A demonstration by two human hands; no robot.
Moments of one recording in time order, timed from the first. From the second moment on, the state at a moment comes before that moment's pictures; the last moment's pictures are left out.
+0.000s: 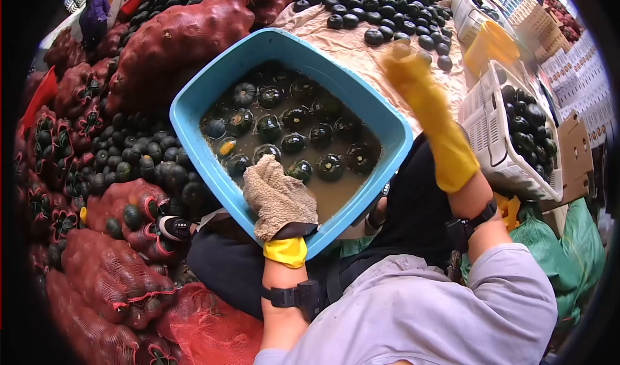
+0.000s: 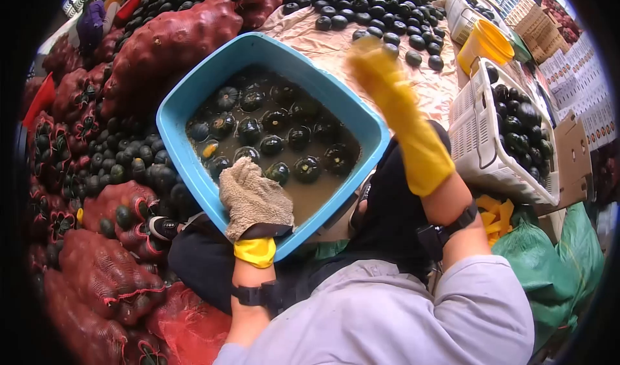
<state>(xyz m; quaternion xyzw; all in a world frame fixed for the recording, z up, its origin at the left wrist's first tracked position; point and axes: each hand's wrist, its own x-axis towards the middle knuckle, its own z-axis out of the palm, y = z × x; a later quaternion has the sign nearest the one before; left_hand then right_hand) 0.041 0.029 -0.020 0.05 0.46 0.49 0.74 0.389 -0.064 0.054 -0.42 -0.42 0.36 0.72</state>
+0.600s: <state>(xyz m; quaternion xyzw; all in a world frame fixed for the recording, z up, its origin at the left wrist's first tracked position) 0.032 0.031 -0.052 0.55 0.40 0.52 0.52 0.209 -0.008 -0.019 -0.52 -0.58 0.51 0.37</state>
